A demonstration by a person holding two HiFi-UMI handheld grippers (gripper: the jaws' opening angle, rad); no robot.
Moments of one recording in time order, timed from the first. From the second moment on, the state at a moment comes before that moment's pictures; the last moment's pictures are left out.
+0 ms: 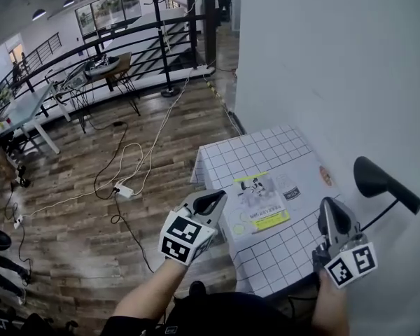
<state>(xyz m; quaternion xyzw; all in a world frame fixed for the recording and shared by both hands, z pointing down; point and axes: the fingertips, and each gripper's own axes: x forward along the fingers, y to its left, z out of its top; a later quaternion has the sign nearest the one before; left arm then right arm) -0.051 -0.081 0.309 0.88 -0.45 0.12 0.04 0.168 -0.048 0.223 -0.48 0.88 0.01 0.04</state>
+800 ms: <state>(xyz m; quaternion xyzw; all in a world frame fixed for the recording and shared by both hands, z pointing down) -0.062 -0.074 0.317 0.88 -0.46 0.08 0.07 0.156 -0.027 0.256 -0.47 0.88 -0.02 0.04</state>
